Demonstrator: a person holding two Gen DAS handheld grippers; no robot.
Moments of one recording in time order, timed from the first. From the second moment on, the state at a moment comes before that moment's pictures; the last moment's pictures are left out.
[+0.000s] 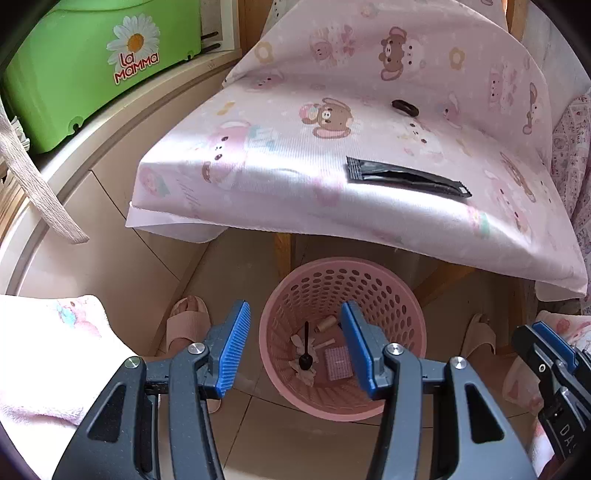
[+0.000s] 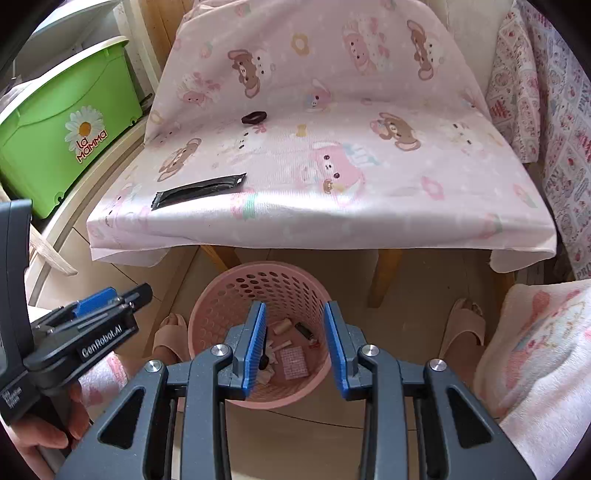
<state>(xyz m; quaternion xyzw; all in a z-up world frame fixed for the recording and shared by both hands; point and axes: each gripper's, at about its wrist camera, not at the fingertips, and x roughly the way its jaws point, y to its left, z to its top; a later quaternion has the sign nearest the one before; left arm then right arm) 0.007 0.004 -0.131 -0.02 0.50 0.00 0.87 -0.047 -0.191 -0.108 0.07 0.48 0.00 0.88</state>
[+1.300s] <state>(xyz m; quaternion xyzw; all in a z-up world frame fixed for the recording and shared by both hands) 0.056 -0.066 -0.070 0.20 0.40 -0.19 0.87 0.010 -0.233 -0.023 0.00 0.36 0.07 0.93</state>
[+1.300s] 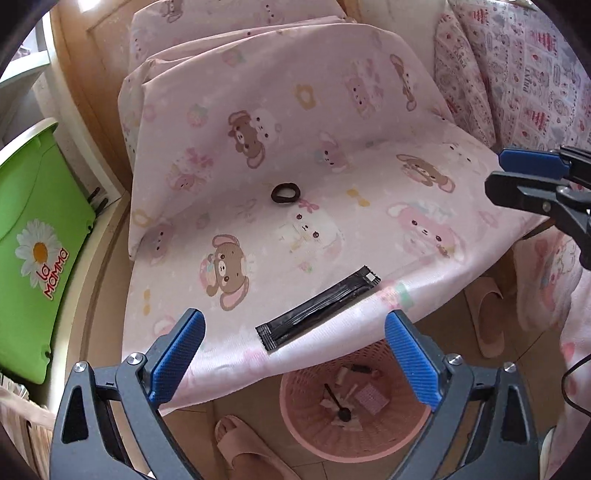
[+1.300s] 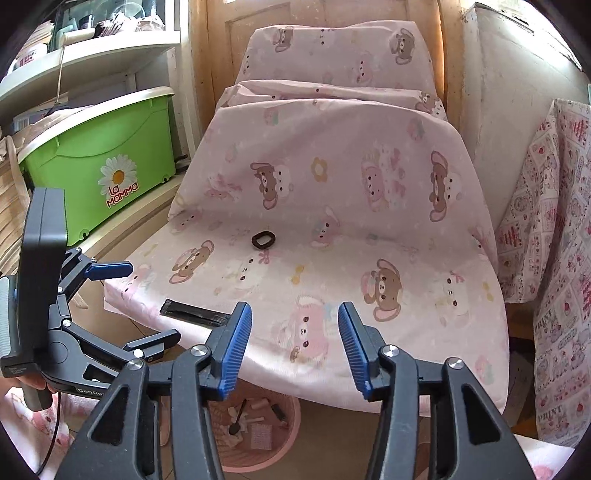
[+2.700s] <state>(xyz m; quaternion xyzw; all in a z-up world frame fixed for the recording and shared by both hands) 0.116 -0.015 -0.074 0.03 0.42 -0.14 0.90 0.047 -0.250 -0.060 0.07 0.39 0.03 0.92</state>
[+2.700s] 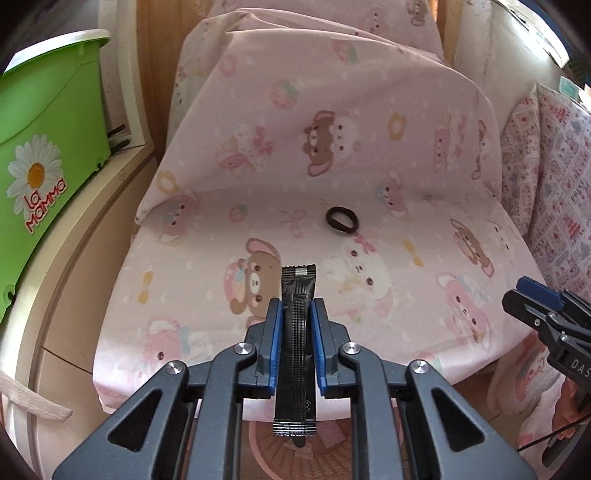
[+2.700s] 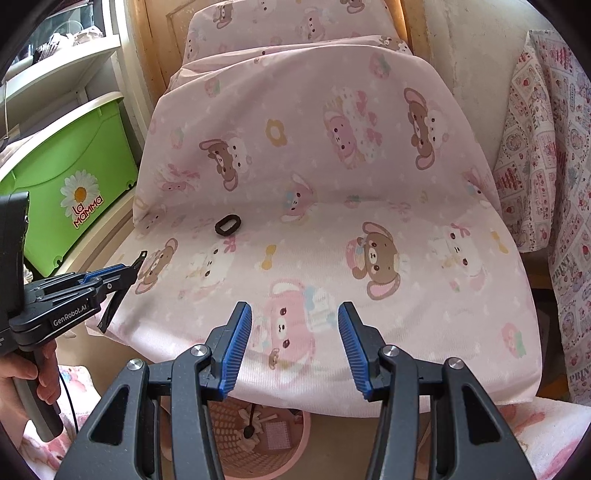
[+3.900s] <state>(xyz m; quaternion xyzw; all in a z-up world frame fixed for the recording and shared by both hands) 0.137 0.001 -0.070 0.05 0.38 -0.03 0.92 0.244 -0.130 -0.116 -0.05 0.47 0.07 0.88</state>
